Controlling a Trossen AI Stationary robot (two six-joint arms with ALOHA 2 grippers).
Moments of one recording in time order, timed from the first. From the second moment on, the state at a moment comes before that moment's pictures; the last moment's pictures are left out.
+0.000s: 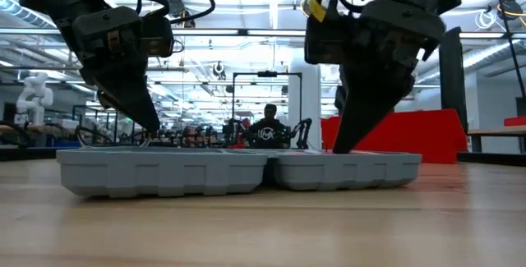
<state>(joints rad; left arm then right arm) -0.28 1.34 0.61 -0.20 -0.17 -0.70 0.28 1.79 1.00 -0.28 0.01 0.48</state>
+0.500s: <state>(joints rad) -0.28 1.34 0.61 -0.20 -0.19 -0.69 0.31 1.73 1.01 -0.27 0.05 0.45</state>
